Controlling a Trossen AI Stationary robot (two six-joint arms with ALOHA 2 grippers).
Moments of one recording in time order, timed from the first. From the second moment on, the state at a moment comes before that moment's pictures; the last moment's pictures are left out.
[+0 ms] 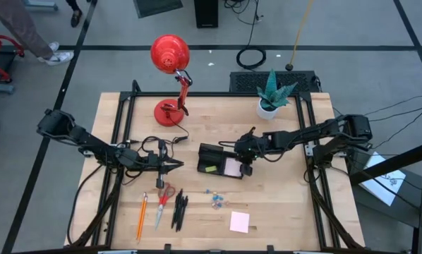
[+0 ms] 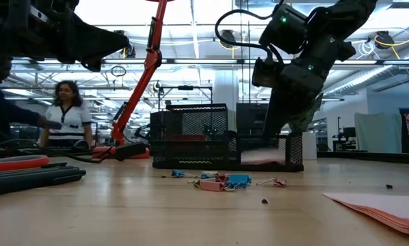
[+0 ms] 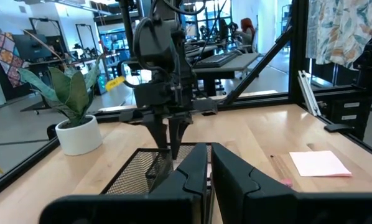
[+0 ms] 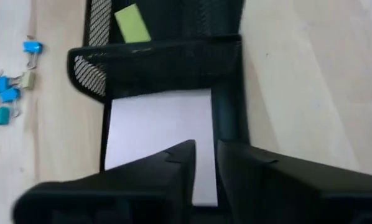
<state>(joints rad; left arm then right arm) -0.35 1.18 0.16 1.04 -0.34 0.10 -0.04 1.53 0.74 -0.15 -0.03 0.22</state>
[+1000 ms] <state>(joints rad) -0.35 1.18 0.16 1.04 -0.34 0.08 0.34 1.04 0.74 0.08 -0.07 0.22</state>
